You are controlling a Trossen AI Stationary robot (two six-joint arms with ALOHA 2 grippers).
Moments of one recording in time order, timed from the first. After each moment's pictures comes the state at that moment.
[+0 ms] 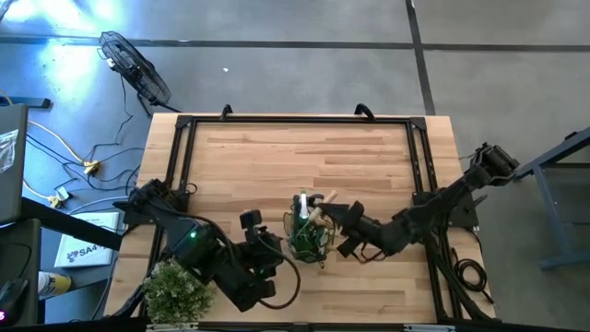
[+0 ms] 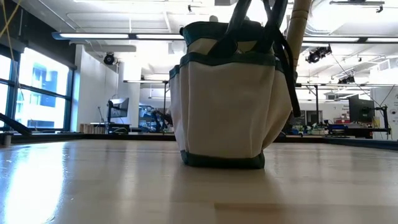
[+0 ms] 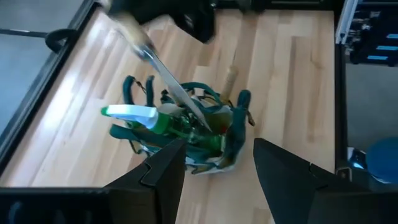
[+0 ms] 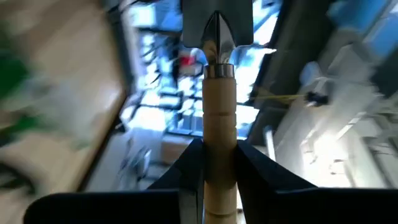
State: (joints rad) left arm -0.66 1.95 2.36 -1.43 -0.68 -0.67; right arm 0.57 1.44 0.94 0.48 1.05 -1.61
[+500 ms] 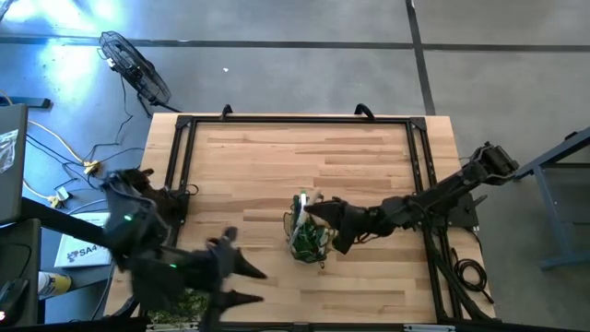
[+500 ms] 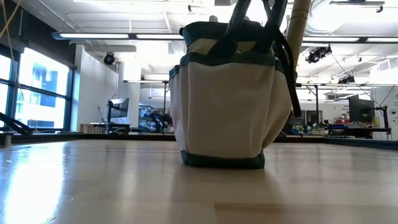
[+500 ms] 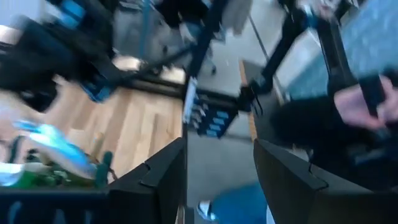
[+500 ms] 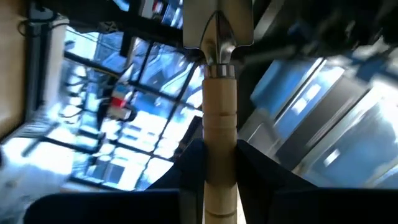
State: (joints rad) left arm -0.81 1.78 2.36 -1.01 -0.56 -0.66; right arm 0.45 1.44 0.95 0.71 0.58 -2.10
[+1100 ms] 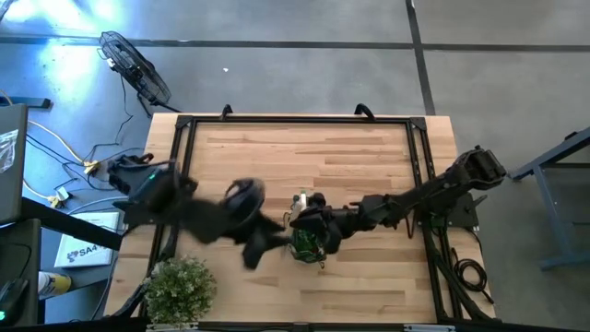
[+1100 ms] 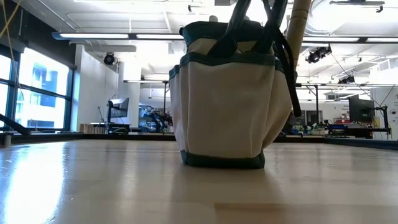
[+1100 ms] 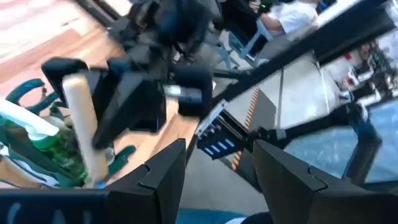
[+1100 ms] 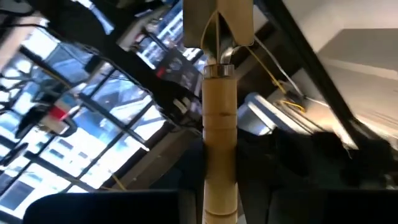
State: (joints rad) left arm -0.55 1.72 2.34 -1.08 -0.42 -1.05; right arm 0.35 1.56 0.96 0.80 0.26 -2.41
